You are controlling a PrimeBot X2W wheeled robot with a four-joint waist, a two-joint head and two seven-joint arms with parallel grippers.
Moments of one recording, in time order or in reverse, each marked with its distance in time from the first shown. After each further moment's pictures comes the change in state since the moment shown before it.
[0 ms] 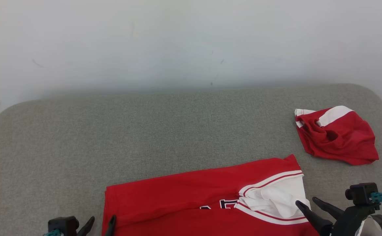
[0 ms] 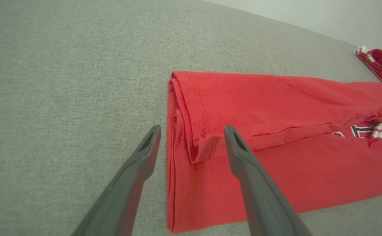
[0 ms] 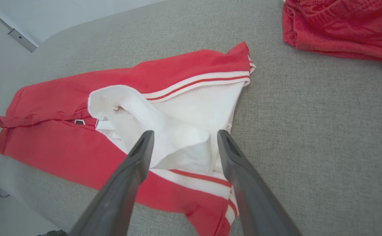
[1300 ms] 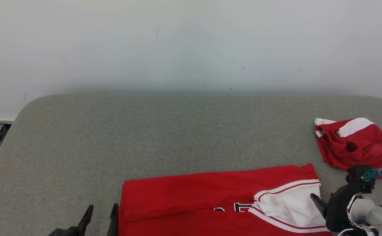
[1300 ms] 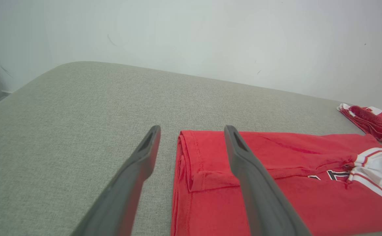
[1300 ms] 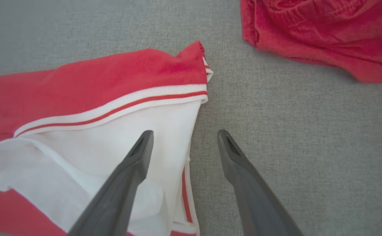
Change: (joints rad) left arm 0.165 -0.017 0.006 -0.341 0.112 0.139 -0.159; right arm -0.133 0.101 0.002 0.237 0.032 -0.196 0.221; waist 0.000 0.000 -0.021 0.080
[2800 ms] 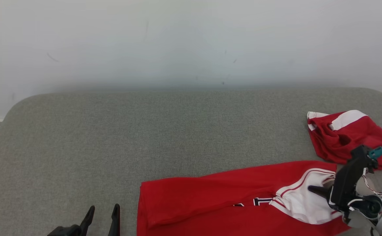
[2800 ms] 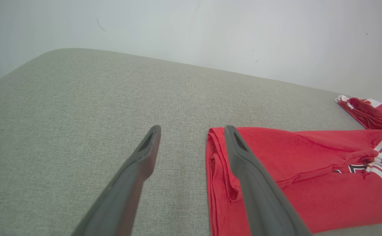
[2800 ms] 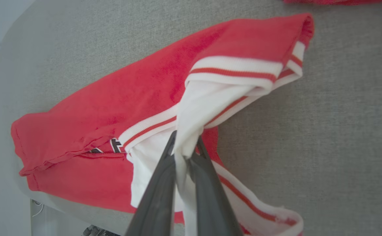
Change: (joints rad) left arm 0.006 -0.023 0.013 -0.025 0.009 0.017 0.058; right arm -0.101 0.022 -0.085 0.113 0.244 0.184 0.355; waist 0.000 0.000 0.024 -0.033
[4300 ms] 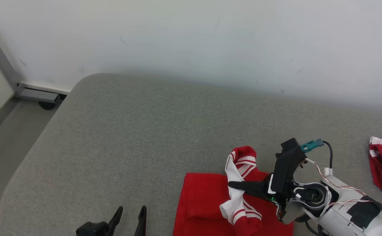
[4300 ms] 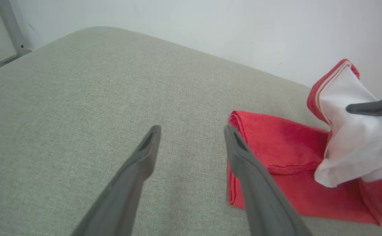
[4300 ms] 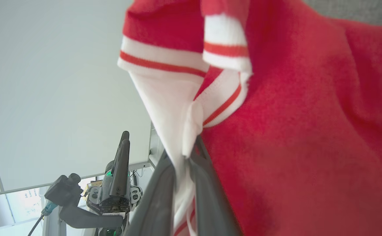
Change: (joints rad) left arm -0.051 -0.060 -0.083 0.078 -0.005 -0.027 0.015; right arm 0.015 0.179 -0.097 -0.310 0.283 -0.112 0.163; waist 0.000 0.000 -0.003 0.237
